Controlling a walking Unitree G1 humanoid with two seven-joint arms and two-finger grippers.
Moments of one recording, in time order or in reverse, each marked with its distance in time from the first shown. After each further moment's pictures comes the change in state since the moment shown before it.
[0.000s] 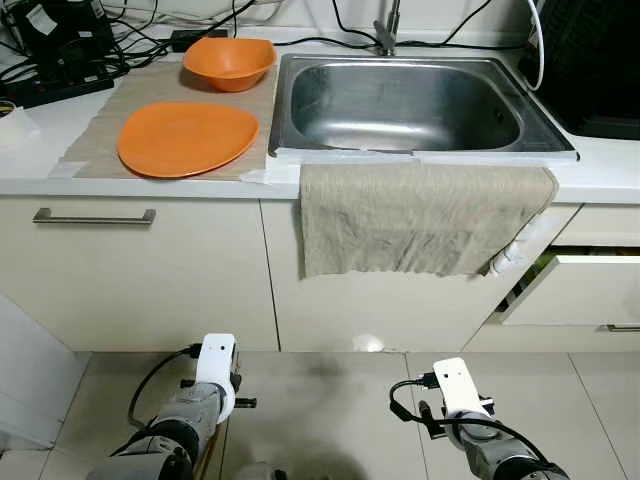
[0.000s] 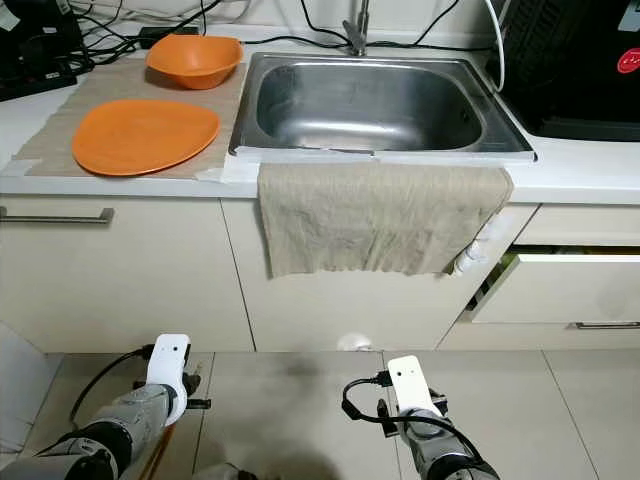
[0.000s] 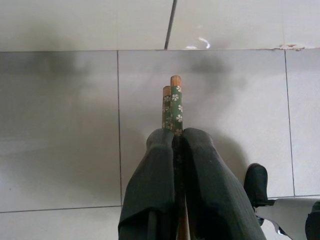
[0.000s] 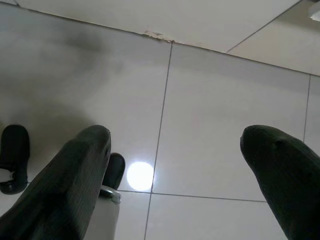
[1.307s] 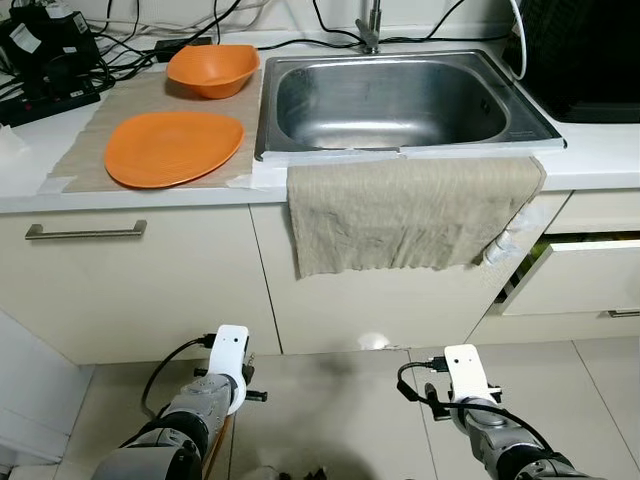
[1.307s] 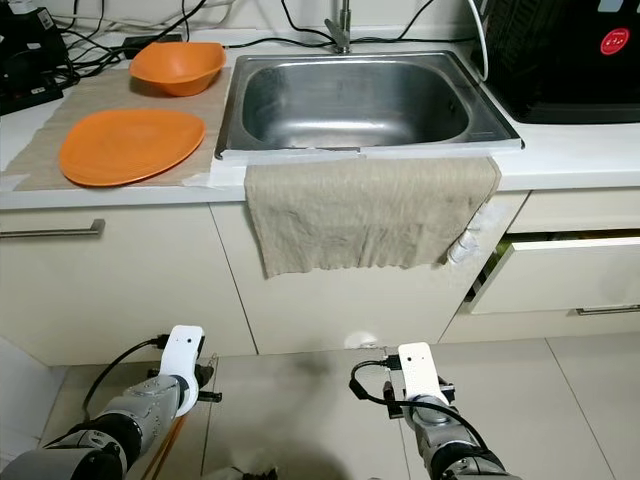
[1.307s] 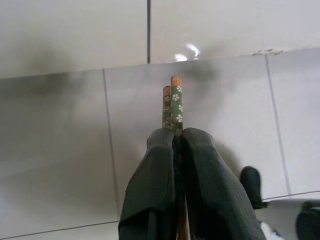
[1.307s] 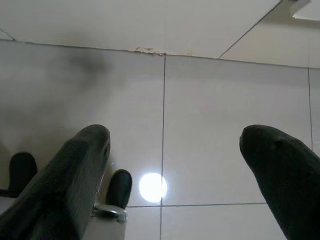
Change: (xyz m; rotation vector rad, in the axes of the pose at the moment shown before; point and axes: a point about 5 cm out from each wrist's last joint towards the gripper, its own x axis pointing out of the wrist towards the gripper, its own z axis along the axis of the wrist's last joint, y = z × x) left arm 0.002 -0.018 0.013 0.023 -0.038 -0.069; right arm 0.001 -0.010 0.015 0.070 -0.045 -0.028
